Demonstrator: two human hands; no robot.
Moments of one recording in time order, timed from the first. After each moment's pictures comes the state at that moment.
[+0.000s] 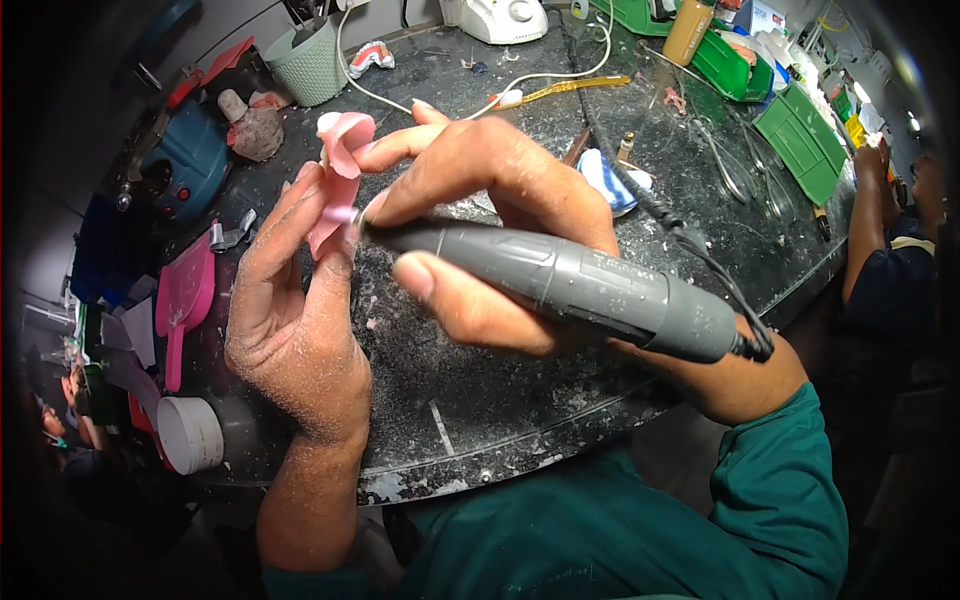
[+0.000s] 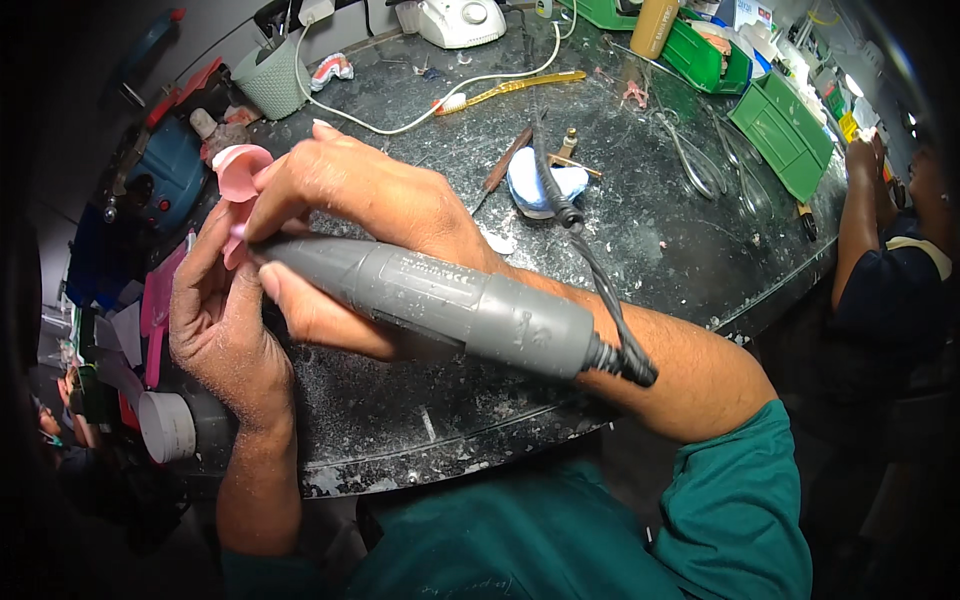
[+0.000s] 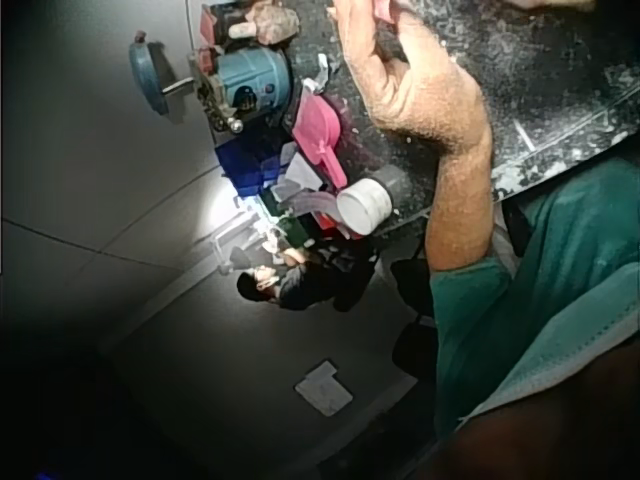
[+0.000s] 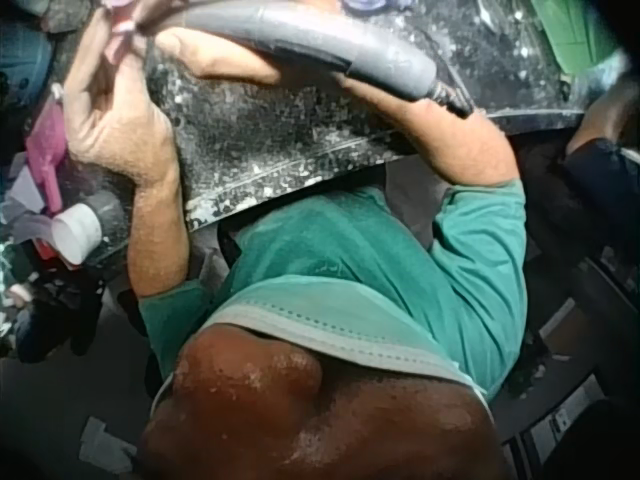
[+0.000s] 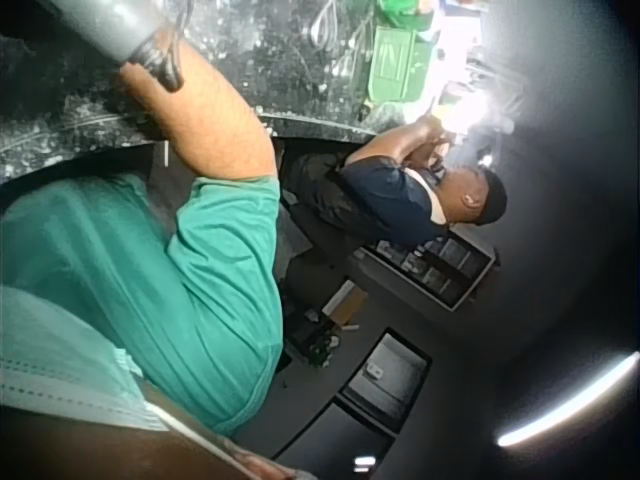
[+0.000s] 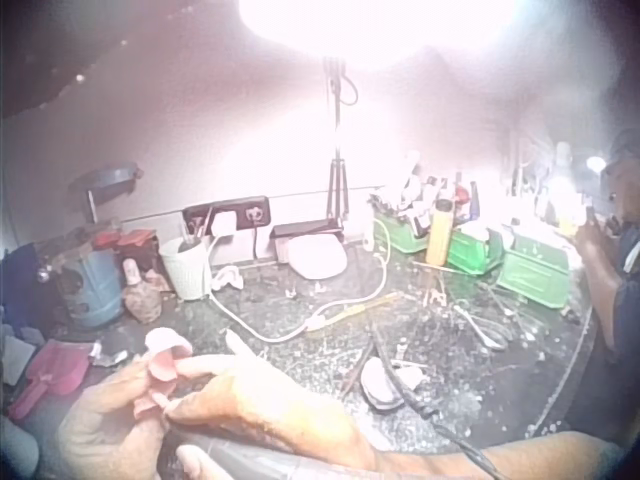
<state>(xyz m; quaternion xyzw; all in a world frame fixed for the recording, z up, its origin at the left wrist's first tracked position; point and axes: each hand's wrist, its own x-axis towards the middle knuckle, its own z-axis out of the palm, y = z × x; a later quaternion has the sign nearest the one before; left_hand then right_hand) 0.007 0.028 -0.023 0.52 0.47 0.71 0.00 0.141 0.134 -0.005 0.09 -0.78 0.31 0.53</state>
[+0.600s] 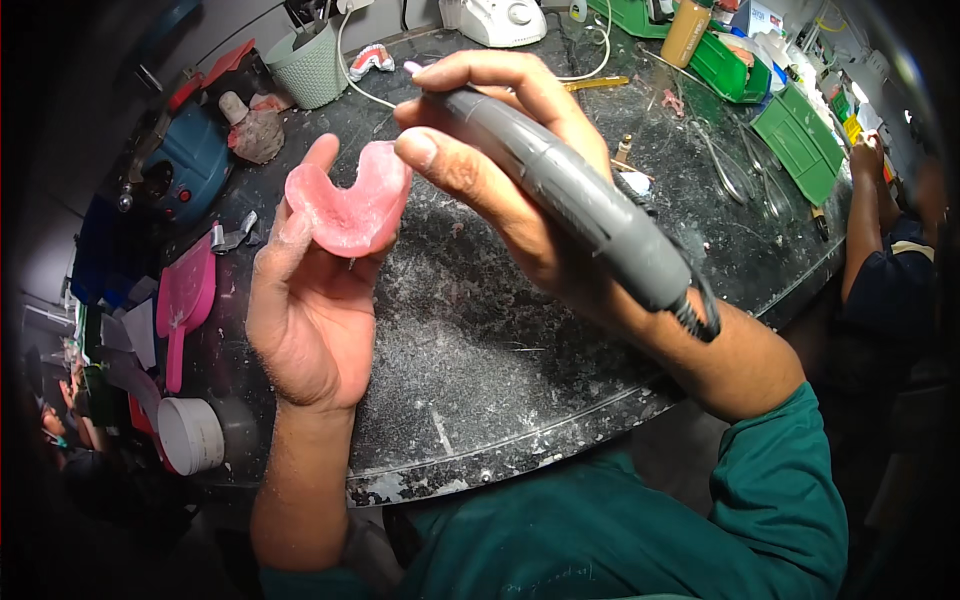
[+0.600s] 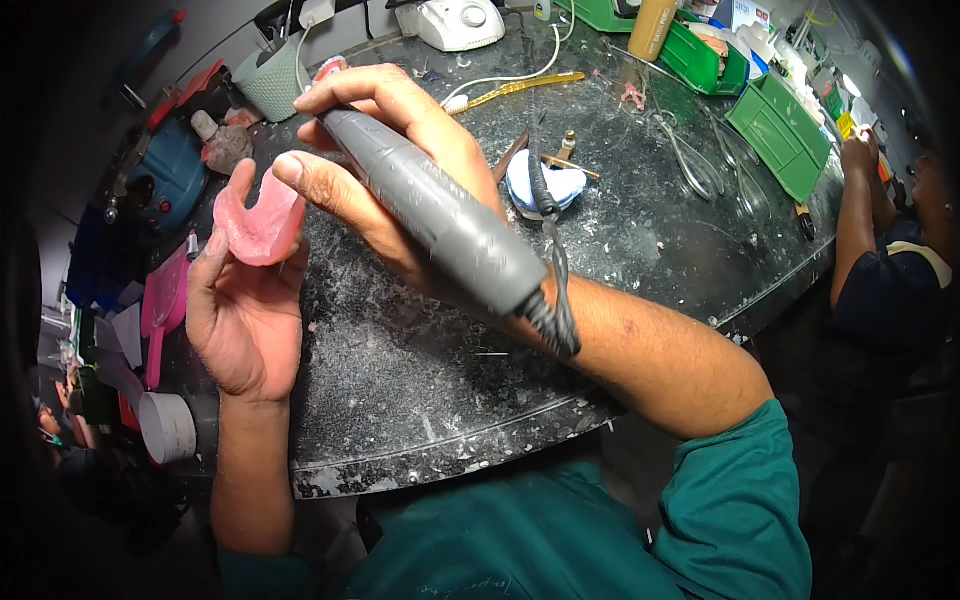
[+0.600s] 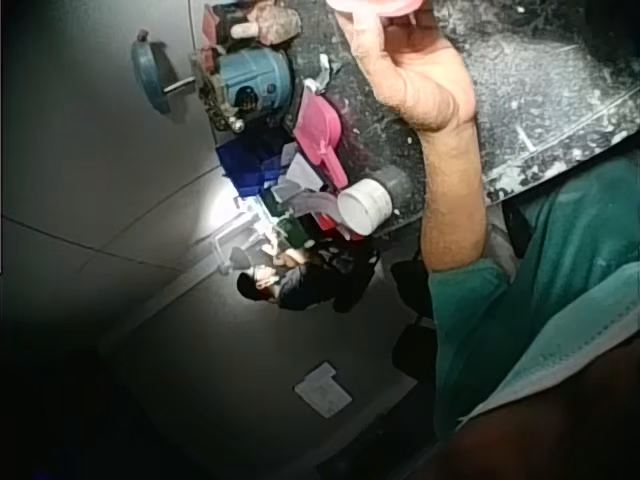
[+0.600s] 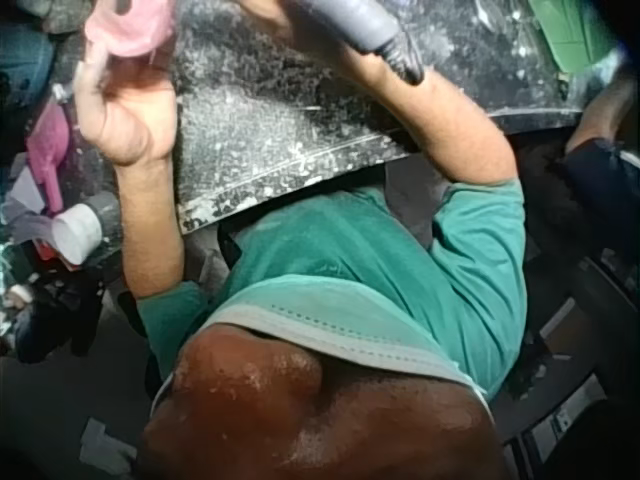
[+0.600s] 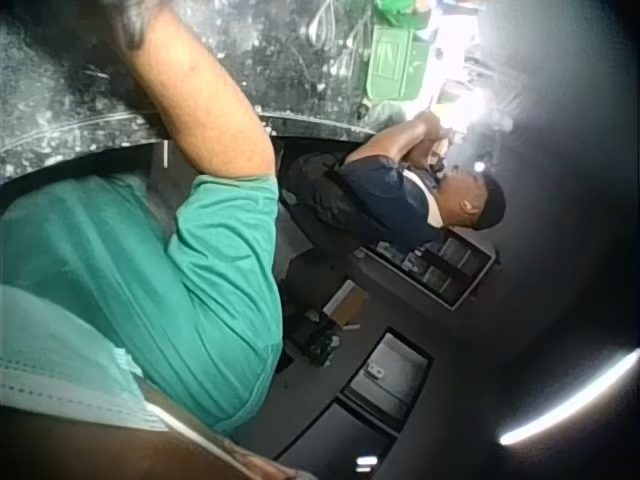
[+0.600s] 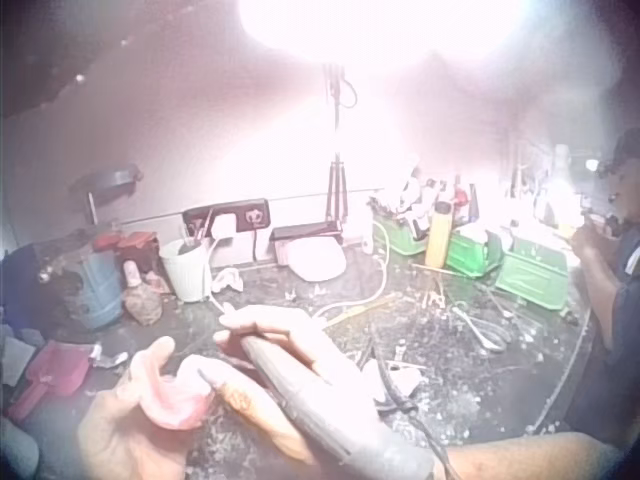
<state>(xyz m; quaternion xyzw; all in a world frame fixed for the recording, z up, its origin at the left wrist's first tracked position) 0.002 0.026 -0.004 0.30 0.33 0.79 0.41 0.133 0.139 -0.006 -0.06 -0.65 0.51 0.56</state>
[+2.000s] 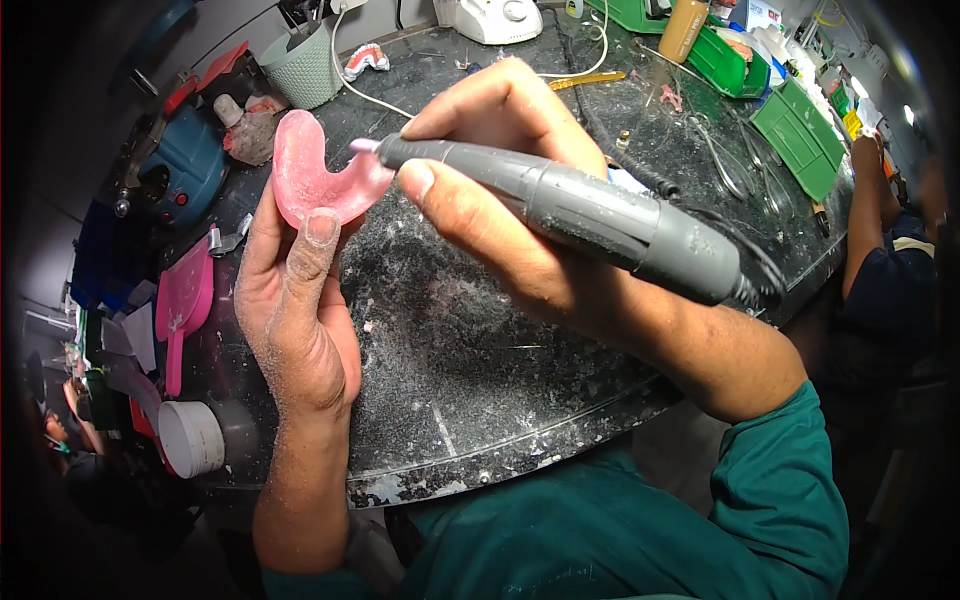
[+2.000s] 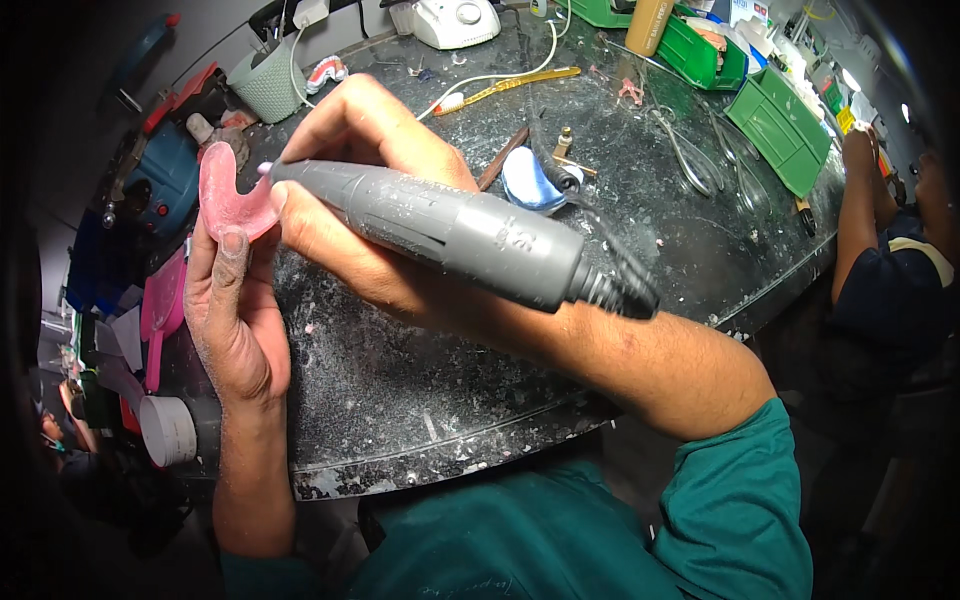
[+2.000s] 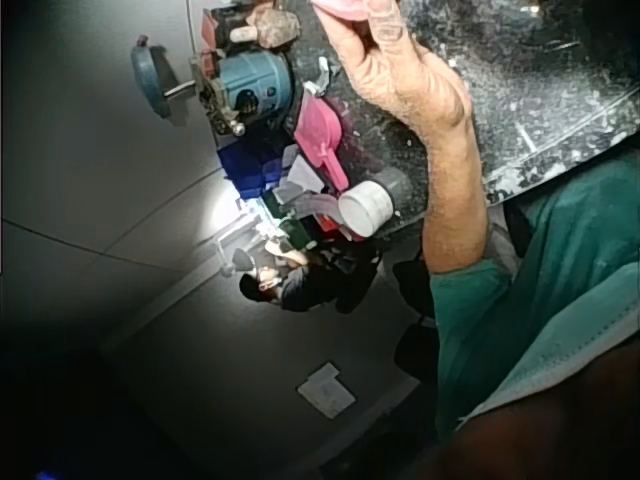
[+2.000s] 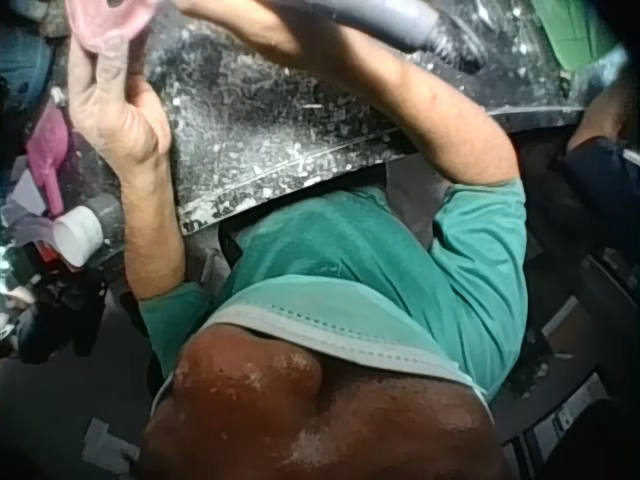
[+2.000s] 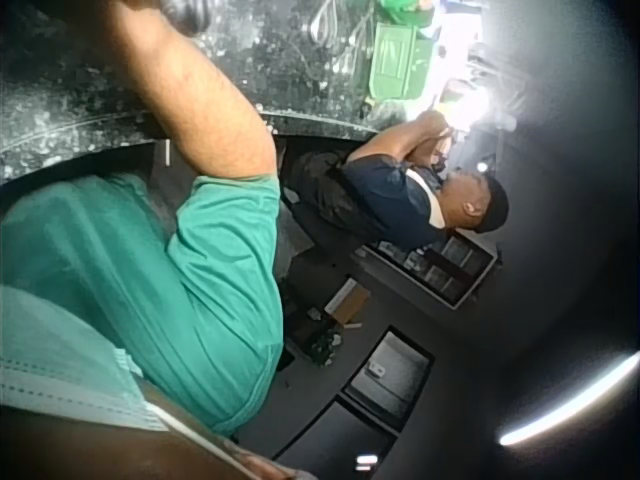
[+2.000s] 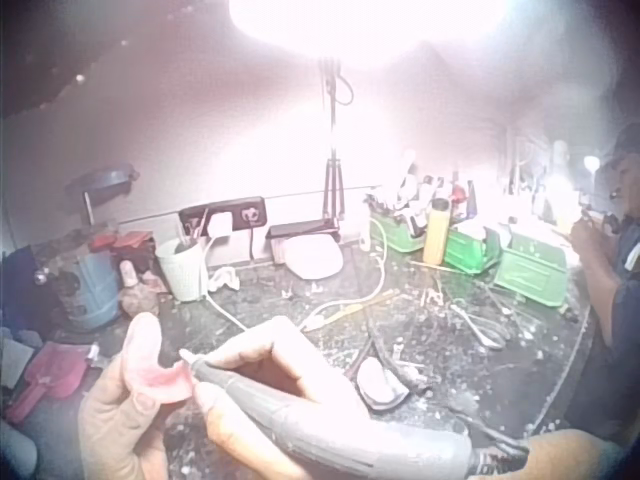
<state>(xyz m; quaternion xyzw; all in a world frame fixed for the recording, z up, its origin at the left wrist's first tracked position) 0.005 0.031 -0.011 0.43 0.43 0.75 0.26 0.151 0.130 0.006 -0.06 -0.72 0.49 0.50</state>
